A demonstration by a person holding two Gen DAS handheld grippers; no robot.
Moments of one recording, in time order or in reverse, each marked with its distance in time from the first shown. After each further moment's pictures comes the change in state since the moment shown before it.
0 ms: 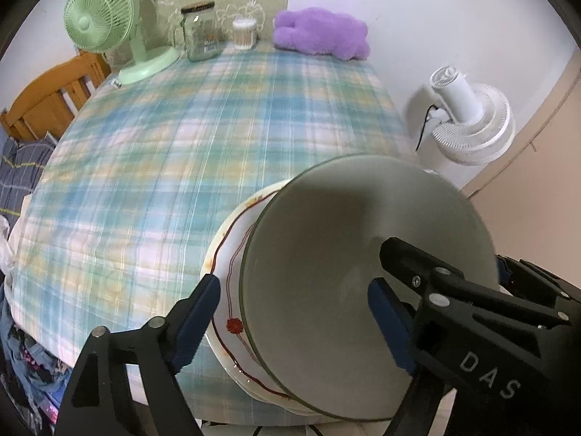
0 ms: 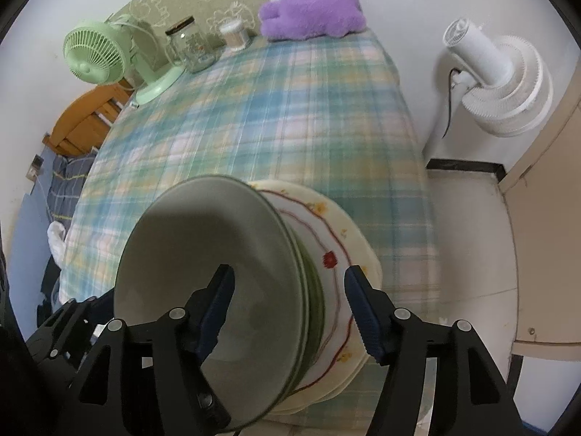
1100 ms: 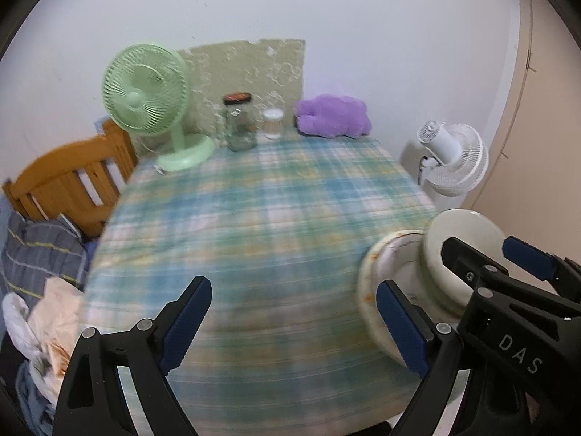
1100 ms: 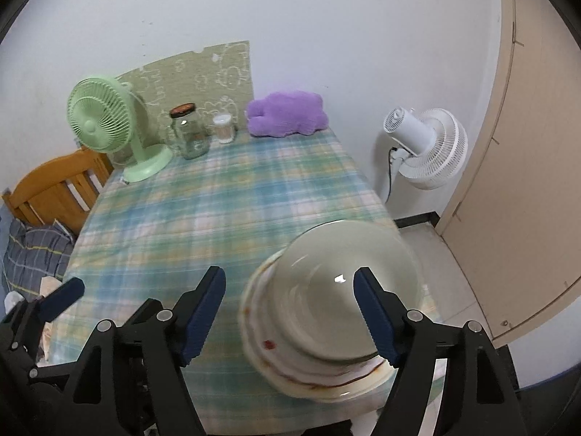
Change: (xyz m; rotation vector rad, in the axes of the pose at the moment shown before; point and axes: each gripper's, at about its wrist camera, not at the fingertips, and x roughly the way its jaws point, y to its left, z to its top) left arm -0.087 0.158 -0.010 0.194 -0.318 -0.022; right arm -0.067 0.158 -0.046 0.112 -0.392 -0.296
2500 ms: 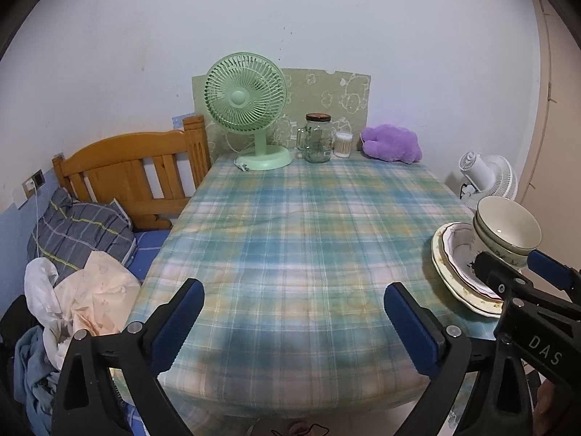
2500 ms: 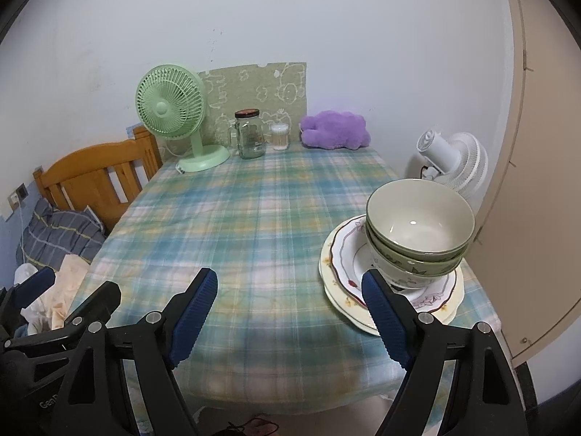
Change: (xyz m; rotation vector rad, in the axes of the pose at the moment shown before) left arm -0.065 0.087 -0.097 -0.106 -0.161 0.137; right arm -0.048 0.071 -0.099 -0.072 -0.155 0.081
